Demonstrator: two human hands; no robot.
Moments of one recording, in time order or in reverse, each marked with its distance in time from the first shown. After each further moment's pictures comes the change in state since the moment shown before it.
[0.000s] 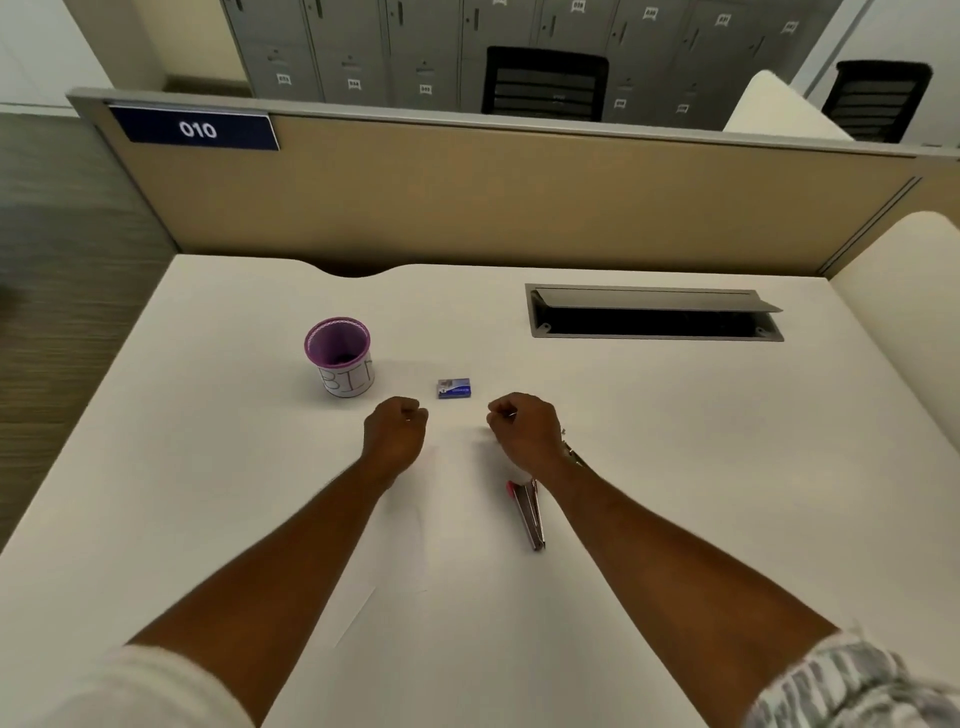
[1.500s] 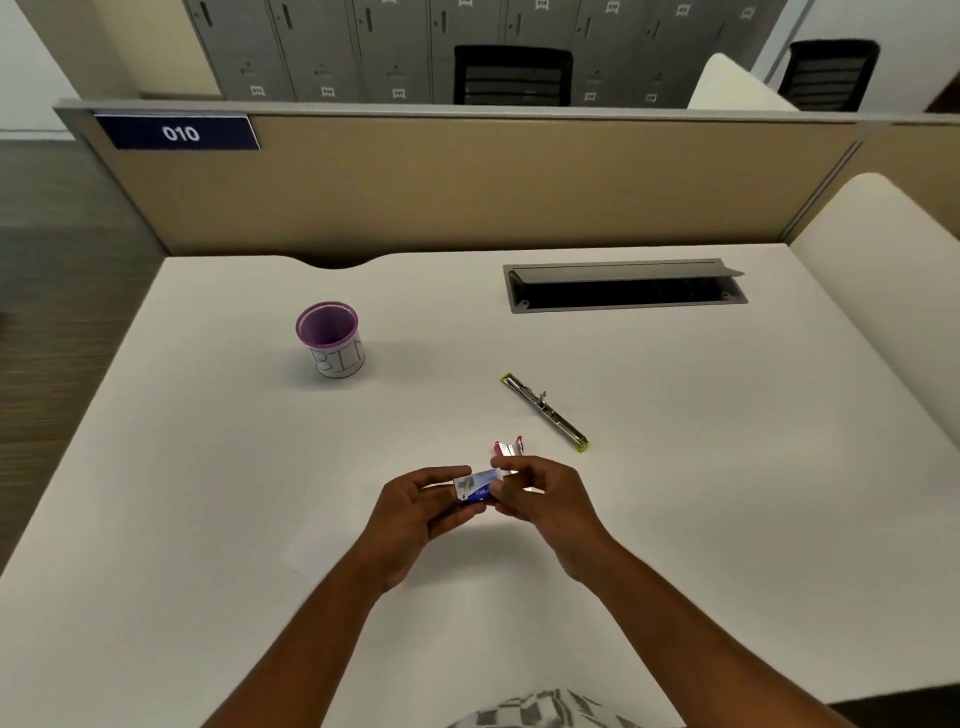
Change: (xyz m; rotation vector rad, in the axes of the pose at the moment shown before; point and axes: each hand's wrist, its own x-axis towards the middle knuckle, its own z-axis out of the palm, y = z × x) left_hand -0.154 -0.033 -0.005 -0.776 -0.538 -0.153; right_hand -0.163 0.025 -0.034 0.767 -0.187 0.168
